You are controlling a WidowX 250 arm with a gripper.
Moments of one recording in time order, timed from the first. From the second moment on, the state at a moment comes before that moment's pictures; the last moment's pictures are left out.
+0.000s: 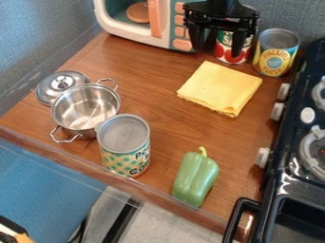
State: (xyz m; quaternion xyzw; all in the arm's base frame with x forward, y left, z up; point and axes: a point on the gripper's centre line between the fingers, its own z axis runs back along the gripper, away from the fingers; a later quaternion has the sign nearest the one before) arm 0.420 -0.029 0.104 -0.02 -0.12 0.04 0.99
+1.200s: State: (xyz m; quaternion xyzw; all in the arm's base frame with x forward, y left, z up) arm 0.306 0.053 0.073 0.03 -0.06 0.11 0.99
